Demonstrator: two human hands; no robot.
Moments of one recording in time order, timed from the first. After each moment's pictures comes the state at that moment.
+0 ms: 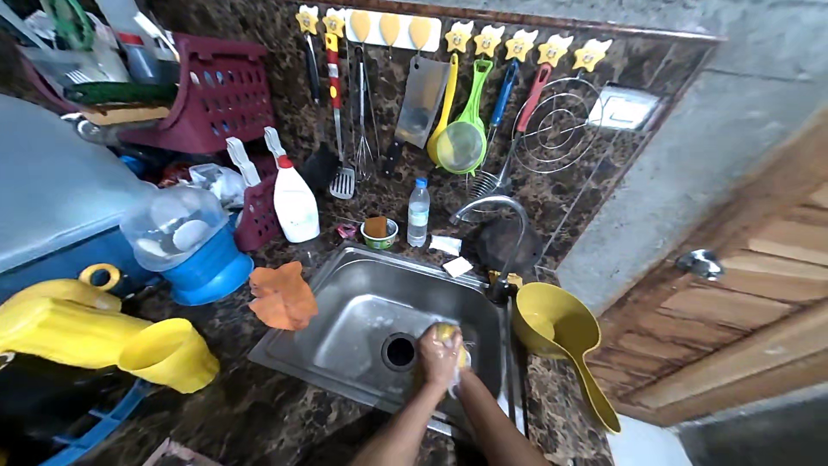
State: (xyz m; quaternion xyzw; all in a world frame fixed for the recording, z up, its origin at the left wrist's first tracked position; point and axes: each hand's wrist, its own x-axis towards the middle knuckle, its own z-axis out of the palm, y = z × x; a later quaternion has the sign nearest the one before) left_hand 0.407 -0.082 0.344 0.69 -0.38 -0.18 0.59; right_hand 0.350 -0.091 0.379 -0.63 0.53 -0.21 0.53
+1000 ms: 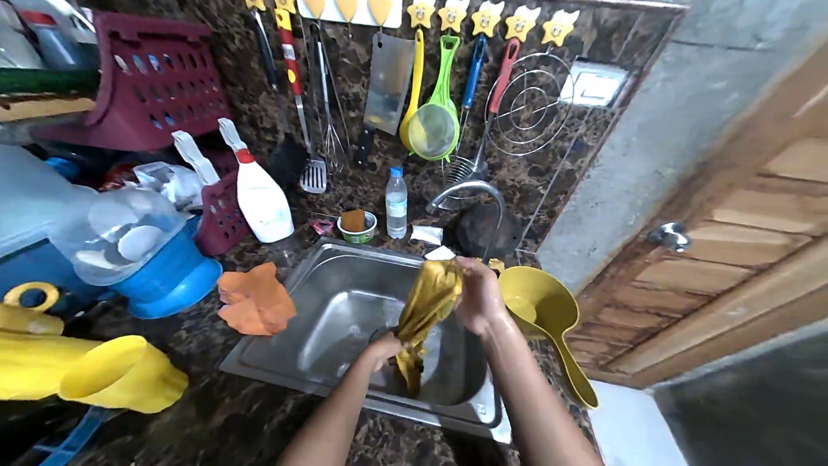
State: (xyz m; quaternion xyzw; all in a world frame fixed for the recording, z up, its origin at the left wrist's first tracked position) left_hand 0.504 -0.094 0.314 0.69 -0.38 -0.56 0.26; right_hand 0.343 -0.122 0.496 -0.39 0.38 -0.44 0.71
